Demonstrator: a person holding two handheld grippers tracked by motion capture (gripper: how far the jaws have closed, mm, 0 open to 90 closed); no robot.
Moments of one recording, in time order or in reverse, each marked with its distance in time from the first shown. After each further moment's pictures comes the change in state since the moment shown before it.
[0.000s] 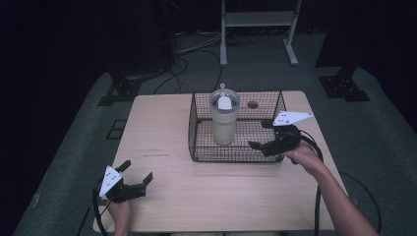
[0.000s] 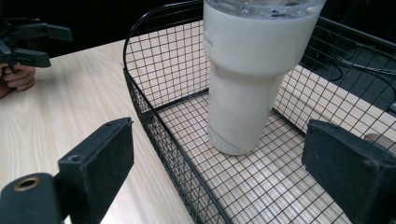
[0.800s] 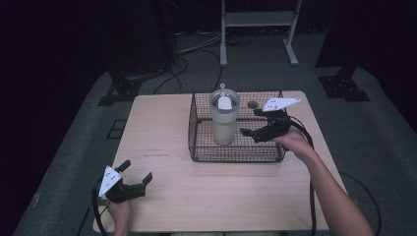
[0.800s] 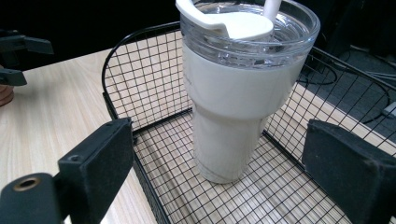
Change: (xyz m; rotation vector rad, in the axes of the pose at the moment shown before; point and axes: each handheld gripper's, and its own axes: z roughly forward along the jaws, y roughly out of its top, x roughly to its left) left arm 0.001 0.000 -0.001 -0.003 -0.002 -0.004; right arm -0.013 0.035 0.024 0.012 -0.017 -0.012
